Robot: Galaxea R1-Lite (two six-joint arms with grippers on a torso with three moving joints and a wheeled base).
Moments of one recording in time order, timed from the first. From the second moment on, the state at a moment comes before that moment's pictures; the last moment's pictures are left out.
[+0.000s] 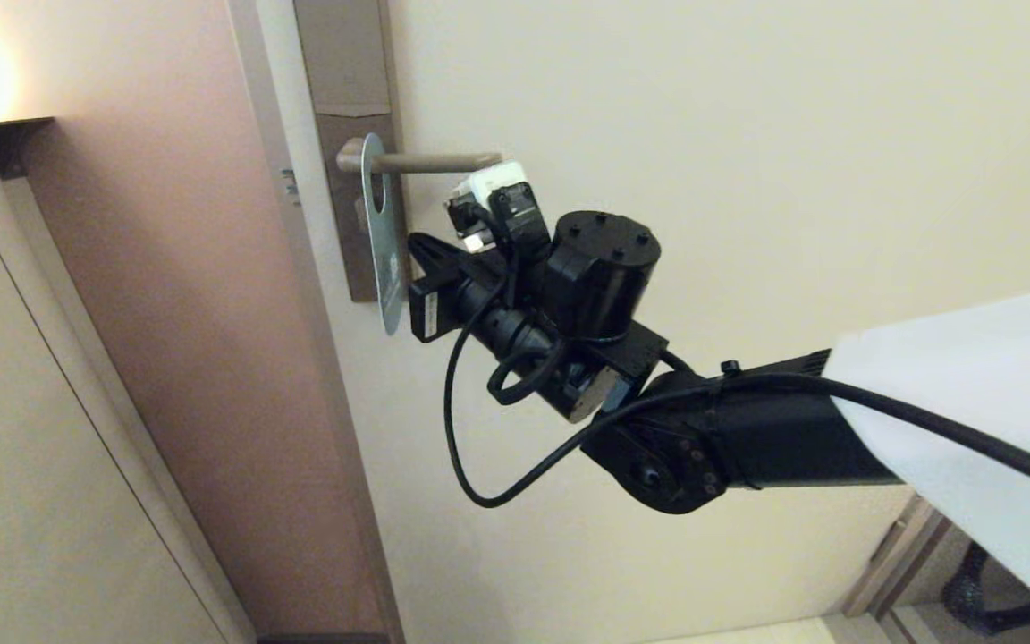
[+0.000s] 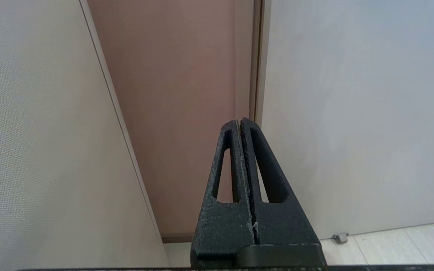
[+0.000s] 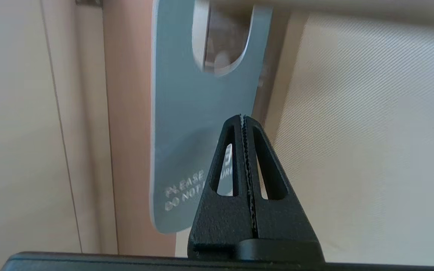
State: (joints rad) left arm 0.00 0.00 0.00 0.01 -0.01 0.01; right arm 0.84 2.23 -1.52 -0.94 -0.08 -0.07
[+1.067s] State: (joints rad) left arm 0.00 0.00 0.00 0.01 -0.01 0.00; right arm 0.88 2.32 -1.61 -0.95 -0.10 -0.07
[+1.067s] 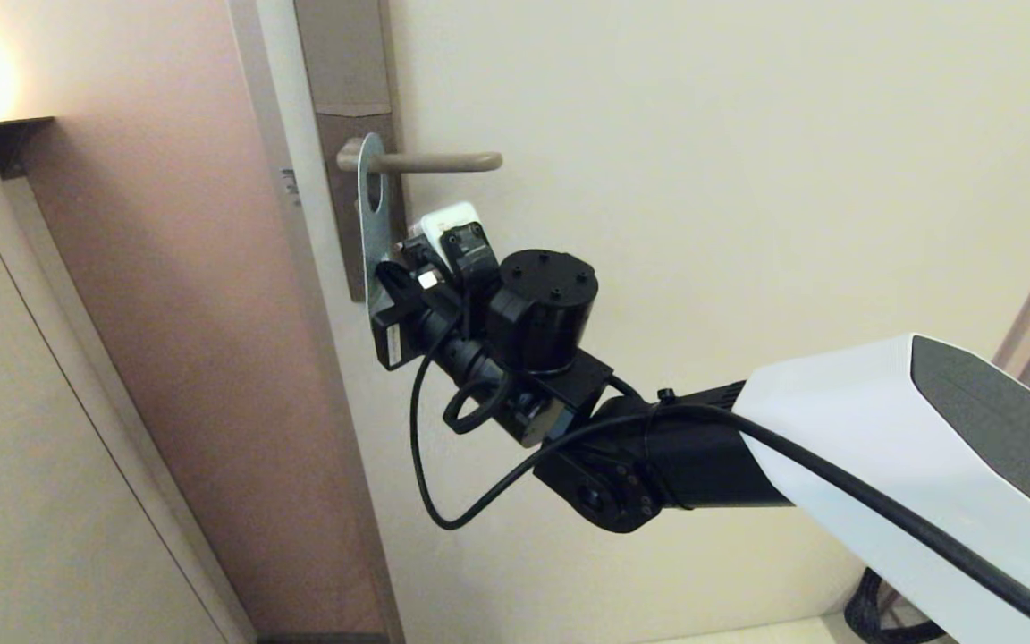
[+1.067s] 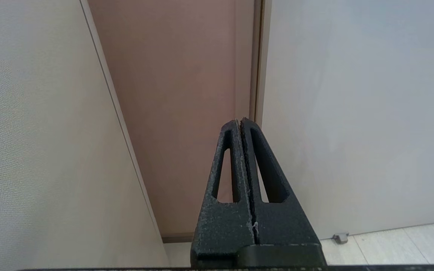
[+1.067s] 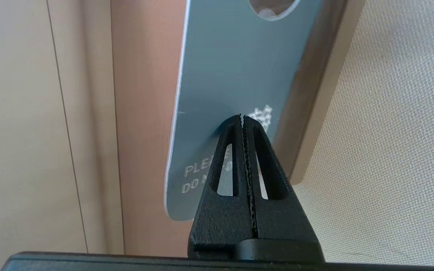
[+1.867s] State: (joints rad) left arm 0.00 0.00 0.00 0.01 -0.01 0.00; right arm 0.95 2.34 -1.67 -0.95 -0.11 -0.12
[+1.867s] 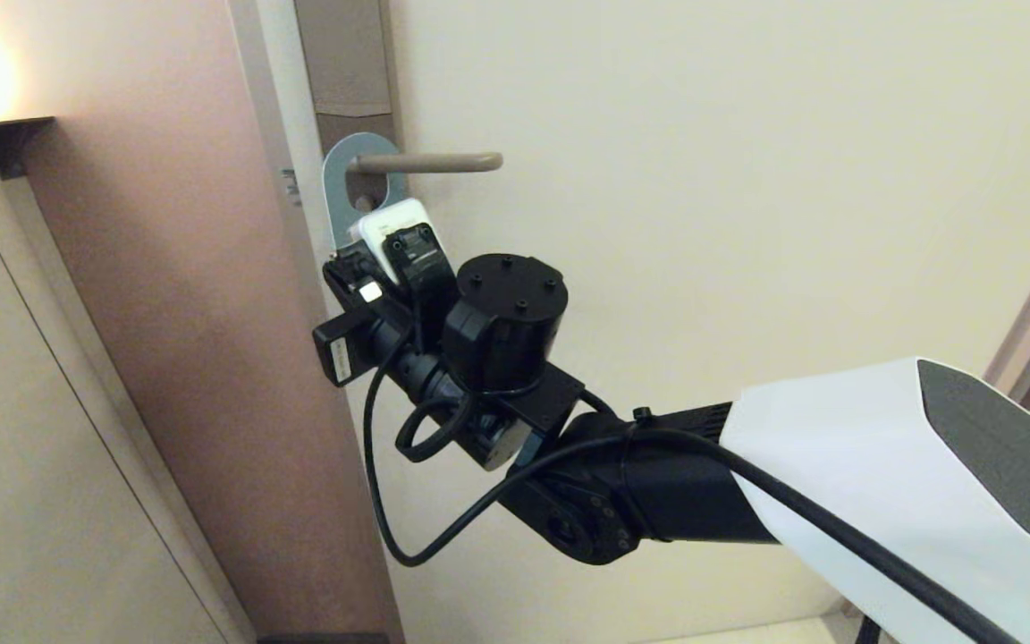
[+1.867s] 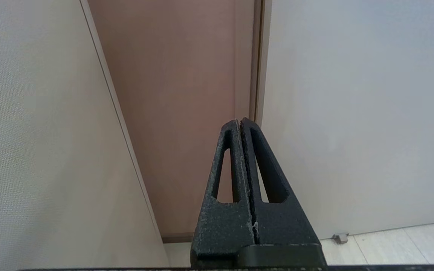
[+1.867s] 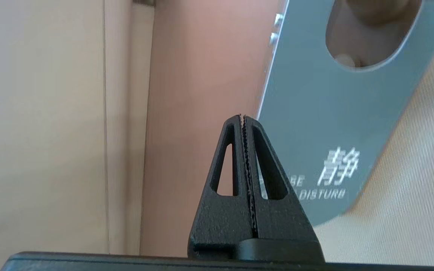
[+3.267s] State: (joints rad) left arm 0.00 0.00 0.00 0.01 -0.01 0.00; right arm 0.91 2.47 -1.86 -0.95 -0.18 -0.12
